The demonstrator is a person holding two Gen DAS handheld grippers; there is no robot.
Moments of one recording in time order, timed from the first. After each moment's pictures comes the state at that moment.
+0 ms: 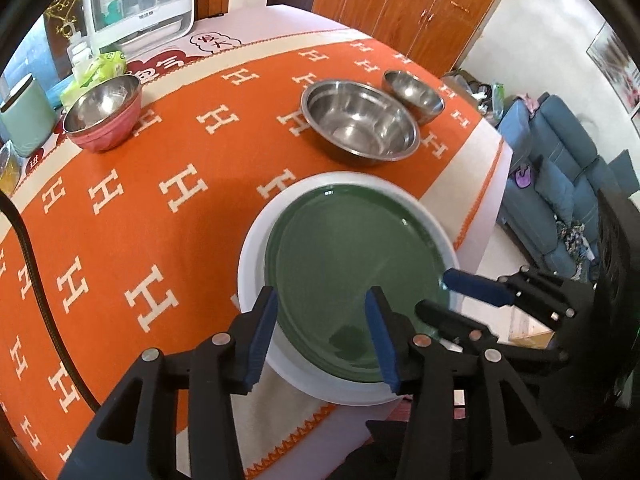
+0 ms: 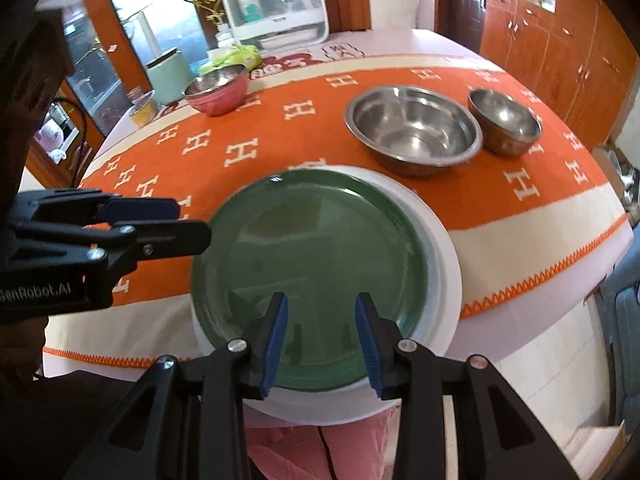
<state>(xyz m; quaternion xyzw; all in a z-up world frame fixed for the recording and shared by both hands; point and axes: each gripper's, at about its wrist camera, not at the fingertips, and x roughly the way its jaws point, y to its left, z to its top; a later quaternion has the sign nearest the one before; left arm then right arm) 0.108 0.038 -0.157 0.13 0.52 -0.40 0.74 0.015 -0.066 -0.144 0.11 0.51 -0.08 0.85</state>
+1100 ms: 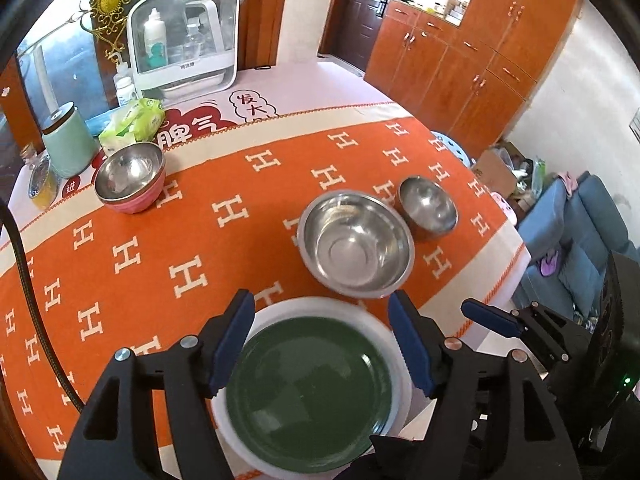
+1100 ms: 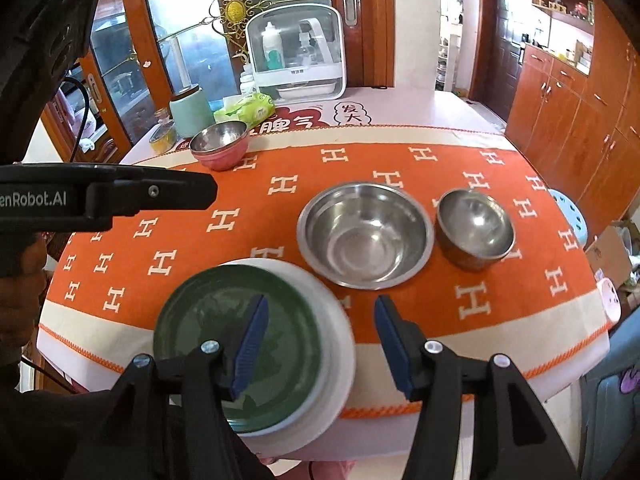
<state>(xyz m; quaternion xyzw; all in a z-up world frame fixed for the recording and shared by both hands) 0.132 -0.041 -0.084 0.06 0.49 -0.31 0.82 0.043 -0.173 -0.086 0.04 0.46 -0.01 0.89</state>
